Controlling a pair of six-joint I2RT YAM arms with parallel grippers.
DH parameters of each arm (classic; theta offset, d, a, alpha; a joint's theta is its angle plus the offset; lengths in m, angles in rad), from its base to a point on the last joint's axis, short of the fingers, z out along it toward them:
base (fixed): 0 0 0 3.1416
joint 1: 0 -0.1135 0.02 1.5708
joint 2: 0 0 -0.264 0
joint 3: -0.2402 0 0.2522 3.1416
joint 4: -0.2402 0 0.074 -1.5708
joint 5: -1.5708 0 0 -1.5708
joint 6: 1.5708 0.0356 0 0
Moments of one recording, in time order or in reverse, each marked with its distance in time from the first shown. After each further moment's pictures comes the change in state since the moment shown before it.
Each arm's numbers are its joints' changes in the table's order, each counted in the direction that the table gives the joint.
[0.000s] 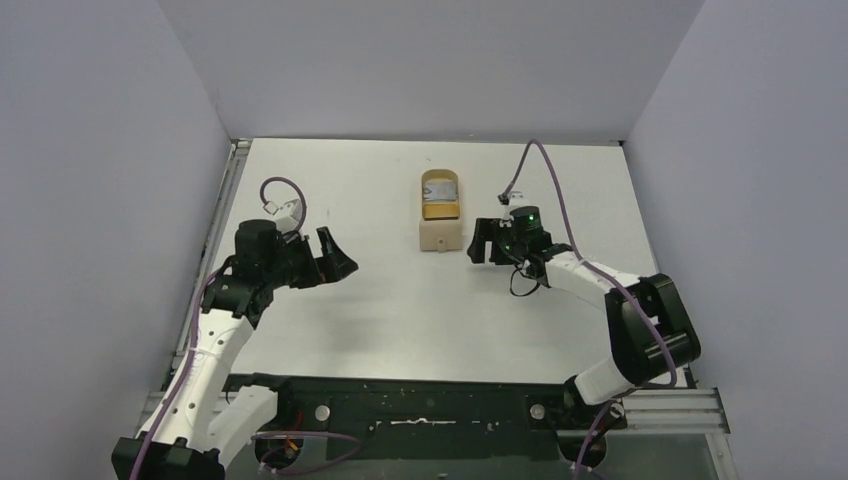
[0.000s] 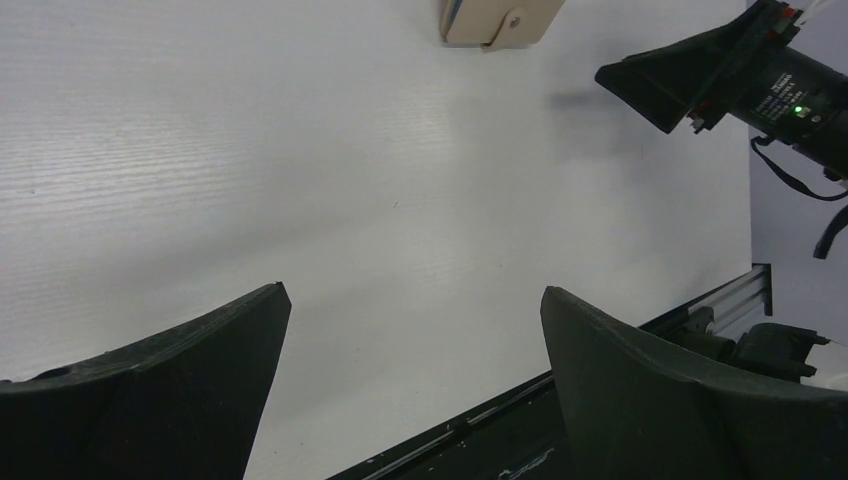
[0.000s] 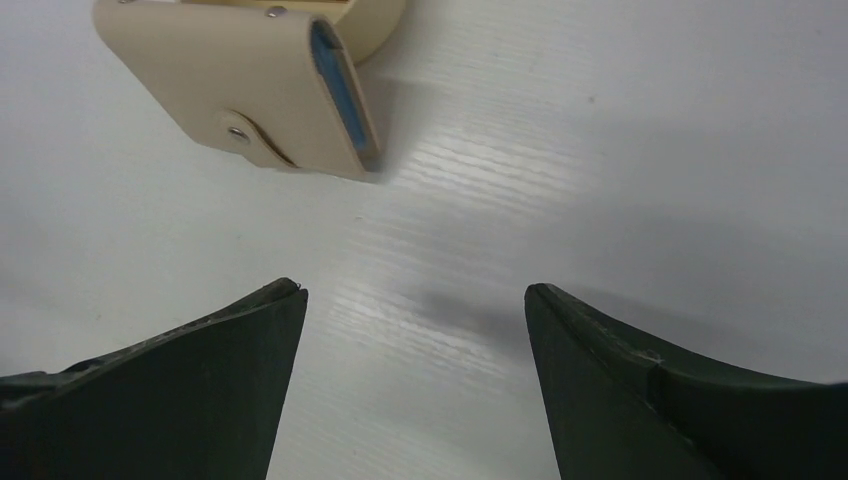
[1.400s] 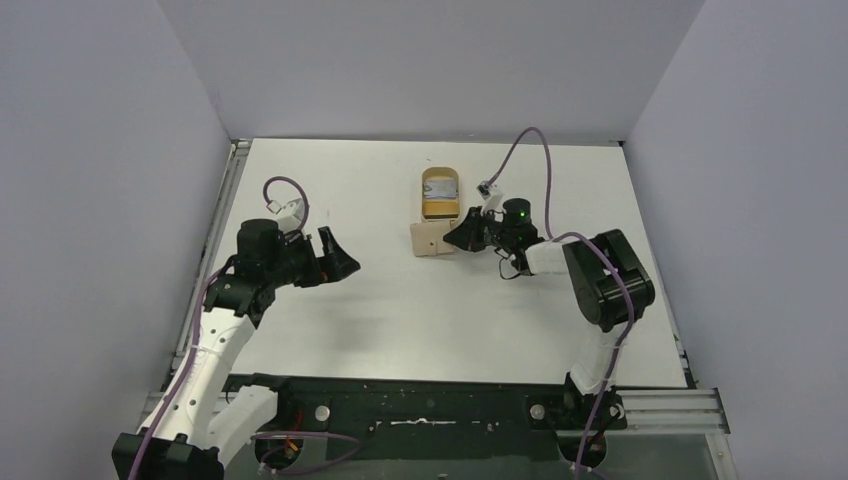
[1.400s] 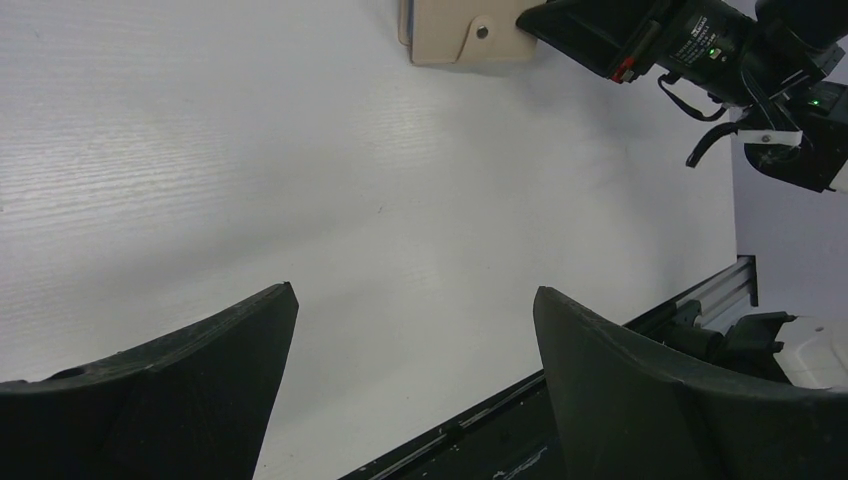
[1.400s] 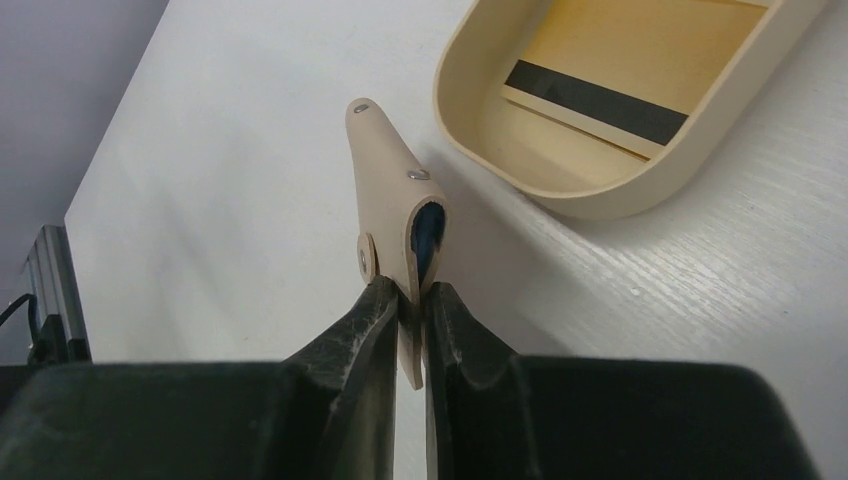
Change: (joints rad) left arm 0.011 0.012 0.009 0.042 -0.027 -0.011; right arm 0.036 0.416 -0.089 0.636 0.518 0.090
